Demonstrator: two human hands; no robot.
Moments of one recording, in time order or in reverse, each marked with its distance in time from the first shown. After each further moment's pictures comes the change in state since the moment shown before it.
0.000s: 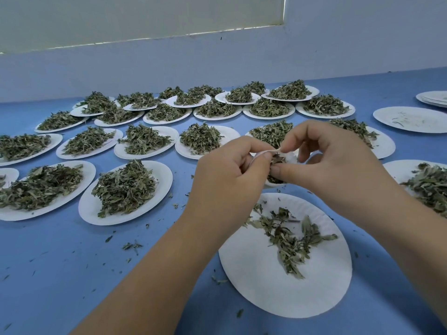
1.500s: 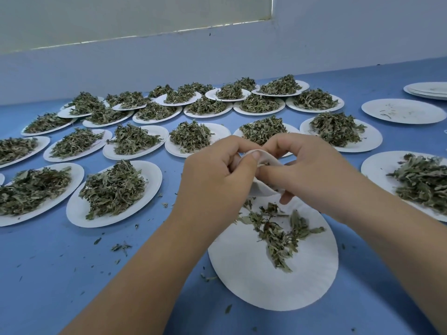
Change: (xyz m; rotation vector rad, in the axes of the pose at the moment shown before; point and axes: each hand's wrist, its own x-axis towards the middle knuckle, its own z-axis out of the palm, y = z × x) left_hand -0.002 0.003 0.003 0.055 -0.024 -0.001; right_hand -0.001 0.005 0.007 0.151 -0.173 0.155
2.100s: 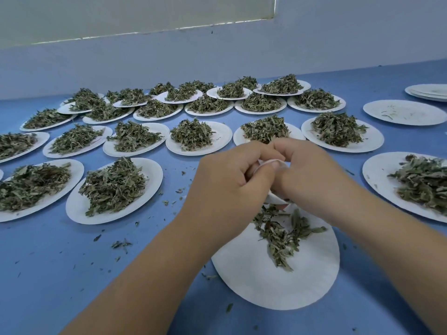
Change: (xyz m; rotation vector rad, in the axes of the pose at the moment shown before) left_hand -0.006 0.003 0.004 0.032 -0.042 0.087; right_hand -0.002 -0.002 0.008 -0.103 0.012 0.058
